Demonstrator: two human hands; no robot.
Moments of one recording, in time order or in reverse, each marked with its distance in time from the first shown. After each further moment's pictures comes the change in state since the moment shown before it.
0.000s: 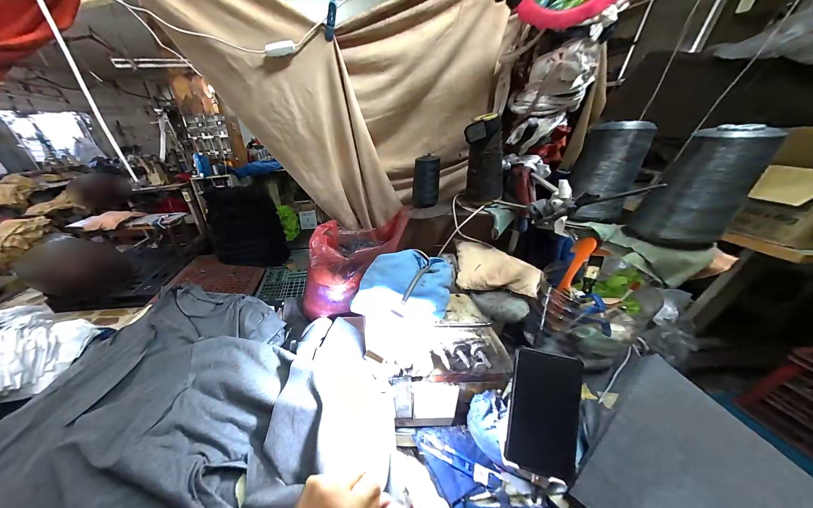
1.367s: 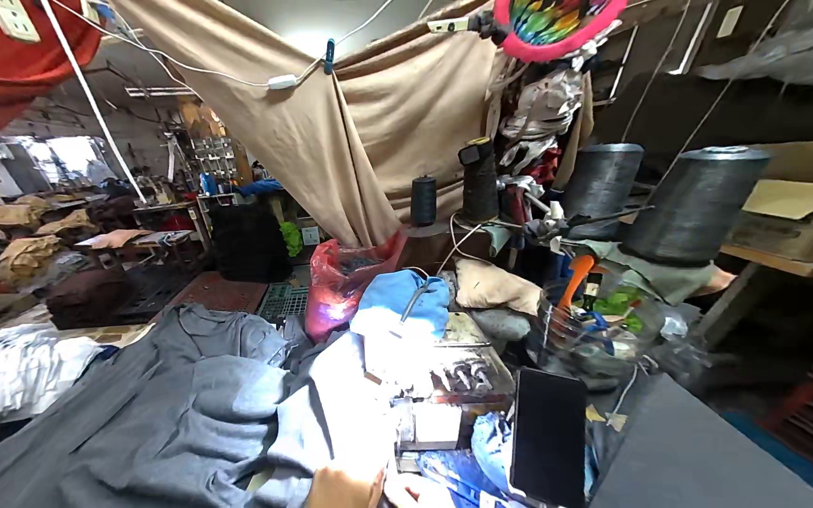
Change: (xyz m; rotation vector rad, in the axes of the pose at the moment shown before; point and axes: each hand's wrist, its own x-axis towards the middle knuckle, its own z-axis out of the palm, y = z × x) left_hand 0.033 -0.001 0.010 0.171 -0.066 -0.201; right_hand 0.031 -0.029 0.009 -0.191 0.054 -0.086
